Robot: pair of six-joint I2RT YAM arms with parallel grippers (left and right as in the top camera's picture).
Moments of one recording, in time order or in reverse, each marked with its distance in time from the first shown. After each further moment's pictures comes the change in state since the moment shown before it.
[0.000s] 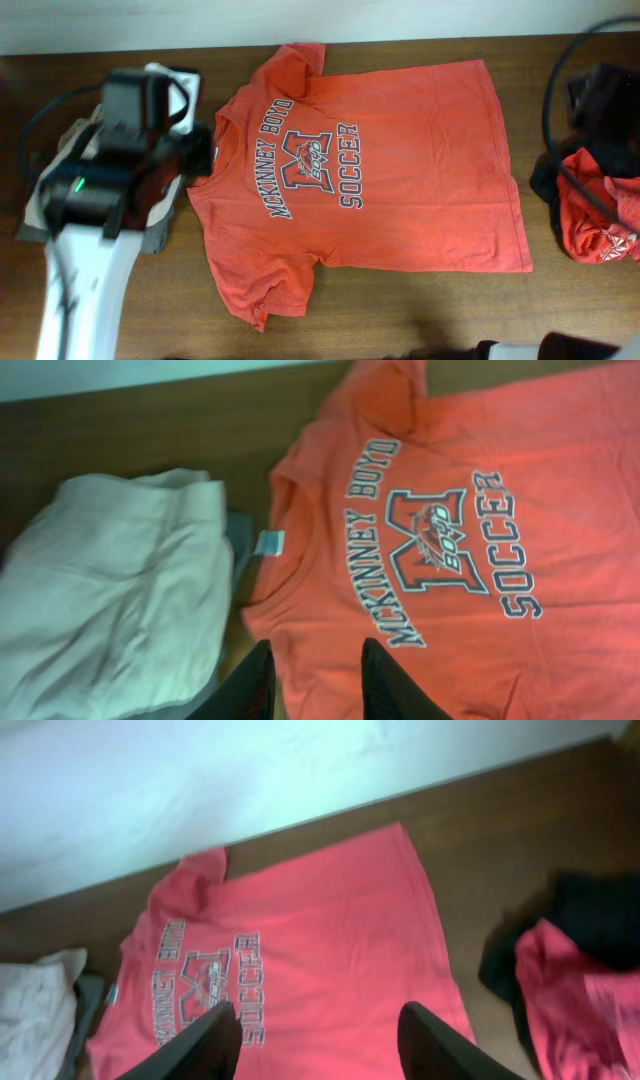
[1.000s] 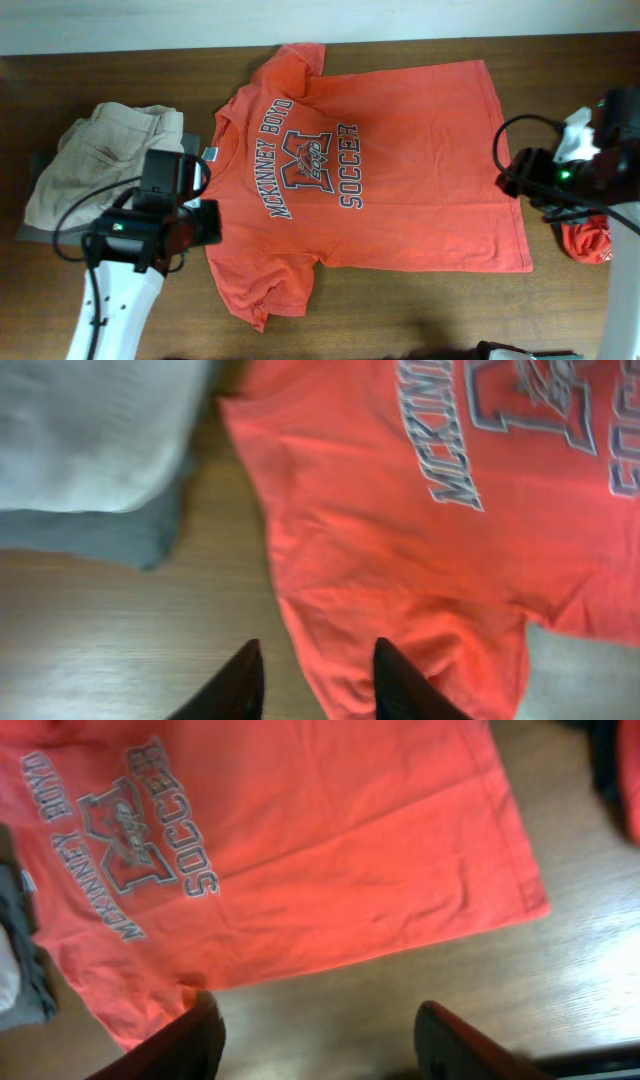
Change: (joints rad) left arm 0.001 -0.144 -0.519 0.031 -0.006 -0.182; right arm 0.000 -0.160 -0.871 0.155 -0.011 0.111
